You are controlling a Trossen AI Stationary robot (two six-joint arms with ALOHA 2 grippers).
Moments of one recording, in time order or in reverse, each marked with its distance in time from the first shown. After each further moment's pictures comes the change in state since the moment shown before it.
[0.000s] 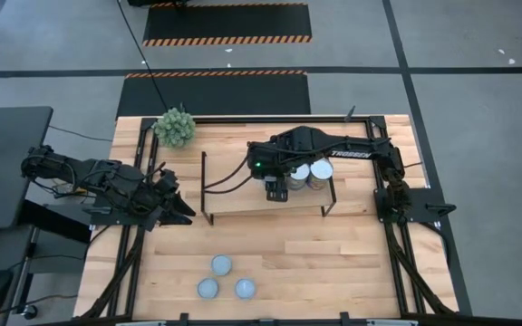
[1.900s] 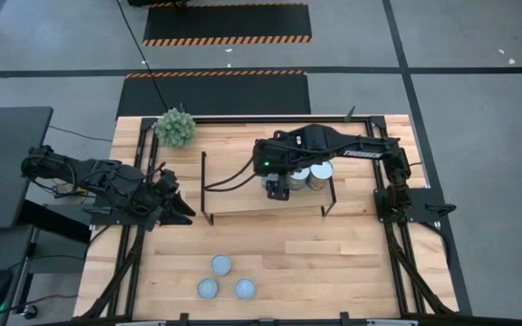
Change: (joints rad) left arm 0.000 0.000 0.000 0.000 0.001 0.000; right arm 0.038 -0.046 0.043 0.011 0.072 0.035
